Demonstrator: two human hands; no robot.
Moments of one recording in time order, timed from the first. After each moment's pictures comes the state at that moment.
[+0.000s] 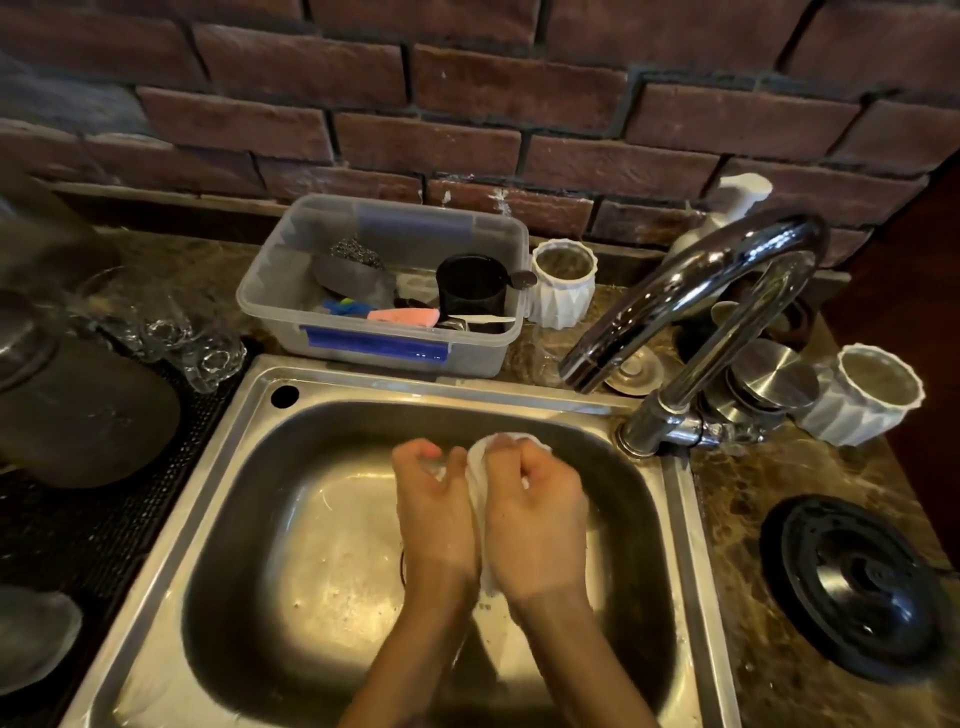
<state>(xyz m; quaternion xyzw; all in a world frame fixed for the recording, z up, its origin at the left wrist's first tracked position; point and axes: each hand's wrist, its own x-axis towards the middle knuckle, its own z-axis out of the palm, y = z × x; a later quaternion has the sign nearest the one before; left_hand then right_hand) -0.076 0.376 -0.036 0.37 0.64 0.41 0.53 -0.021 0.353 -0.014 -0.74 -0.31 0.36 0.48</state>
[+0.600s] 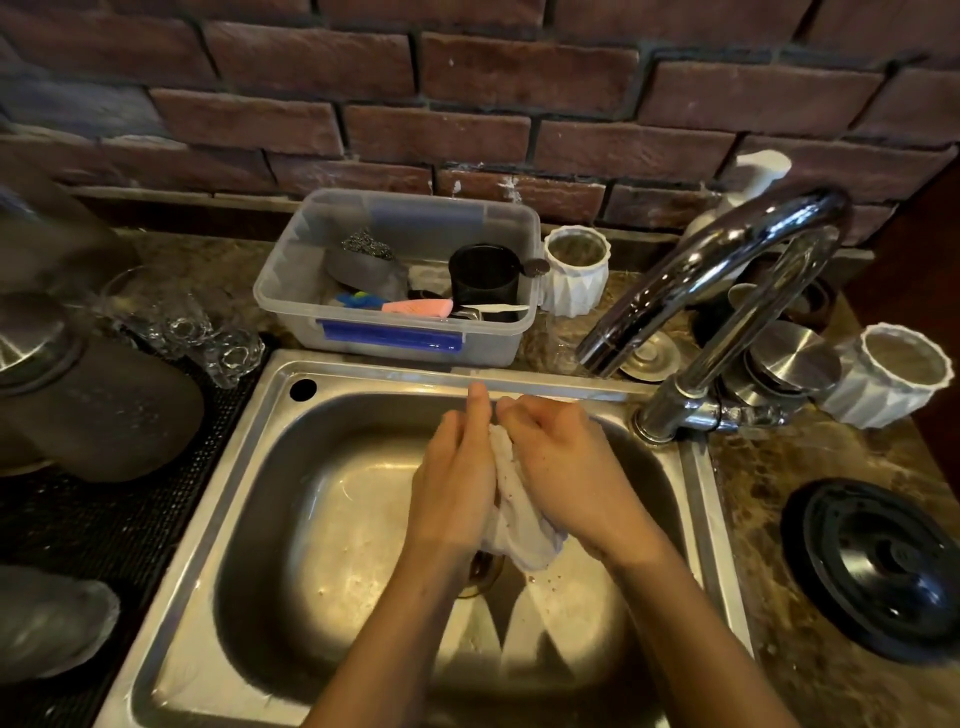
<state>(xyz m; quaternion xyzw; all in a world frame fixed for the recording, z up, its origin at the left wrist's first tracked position) -0.082 0.396 -0.014 0.39 0.63 0.33 0.59 0.013 0.381 0.006 -0.69 -0.47 0.43 0.34</state>
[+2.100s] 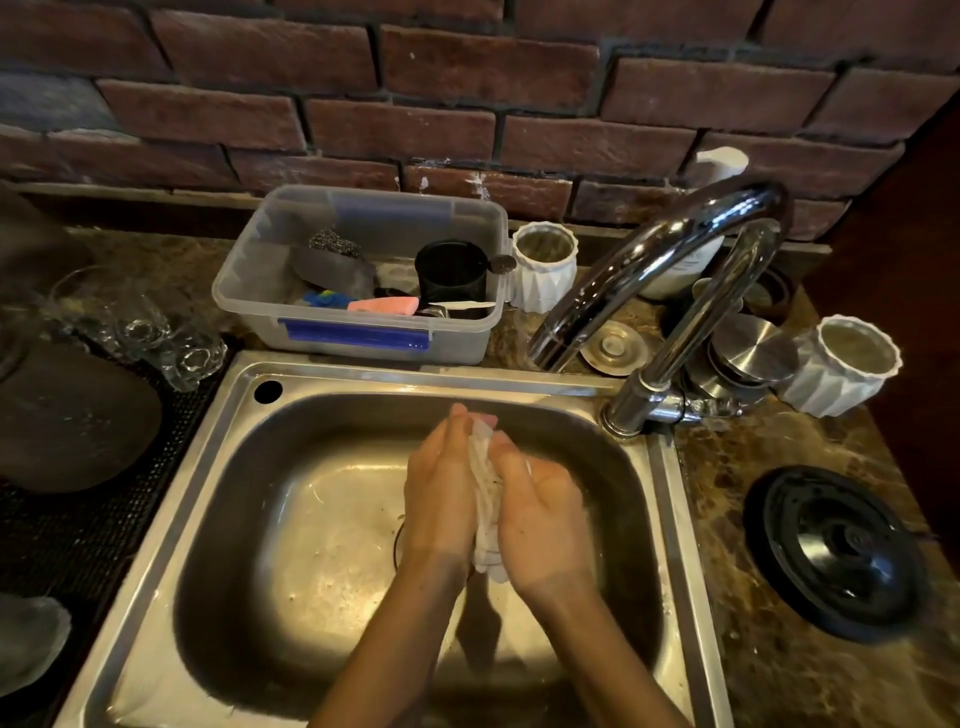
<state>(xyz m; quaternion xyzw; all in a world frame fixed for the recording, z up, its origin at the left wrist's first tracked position) -0.069 0.386 -0.039 0.37 0.59 0.36 0.62 -0.003 0.341 -0.019 -0.72 -0.29 0.44 0.46</state>
